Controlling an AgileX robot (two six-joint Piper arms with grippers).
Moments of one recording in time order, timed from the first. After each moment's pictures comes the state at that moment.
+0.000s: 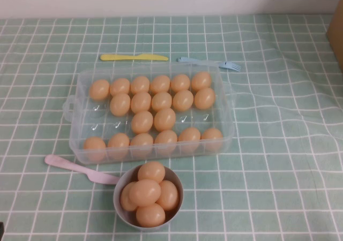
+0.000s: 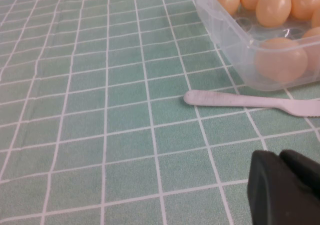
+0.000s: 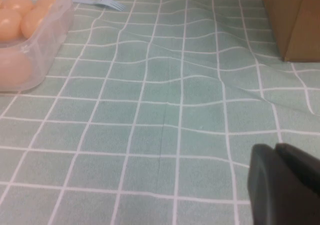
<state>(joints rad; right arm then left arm) 0.06 -0.01 0.03 0.19 0.37 -0.14 -0.10 -0.01 0.03 -0.03 0.37 0.13</state>
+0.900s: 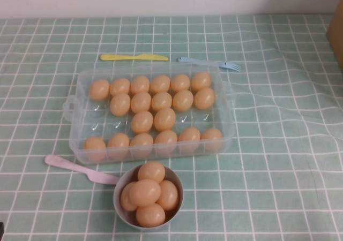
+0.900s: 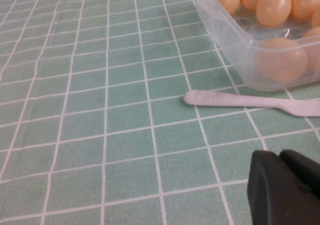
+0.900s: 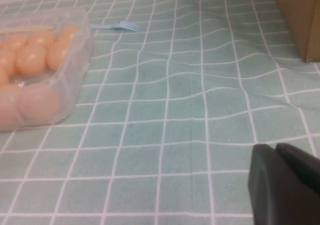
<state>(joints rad) 0.06 -0.01 0.03 0.32 0.35 -0.14 -0.10 -0.01 0.03 -0.03 0.37 0.13</state>
